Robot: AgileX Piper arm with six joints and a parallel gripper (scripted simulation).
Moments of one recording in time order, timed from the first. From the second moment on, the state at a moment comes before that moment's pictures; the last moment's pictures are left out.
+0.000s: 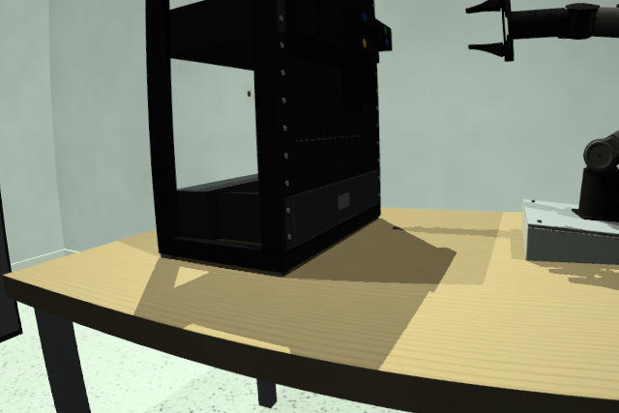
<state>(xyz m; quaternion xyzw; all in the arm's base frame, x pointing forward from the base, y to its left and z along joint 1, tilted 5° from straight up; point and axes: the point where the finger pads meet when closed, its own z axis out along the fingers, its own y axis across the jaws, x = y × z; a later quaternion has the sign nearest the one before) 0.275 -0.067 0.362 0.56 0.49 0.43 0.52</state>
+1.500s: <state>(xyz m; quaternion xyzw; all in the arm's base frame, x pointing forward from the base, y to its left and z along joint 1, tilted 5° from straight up) 0.285 -0.065 0.350 0.57 0.46 0.44 0.52</state>
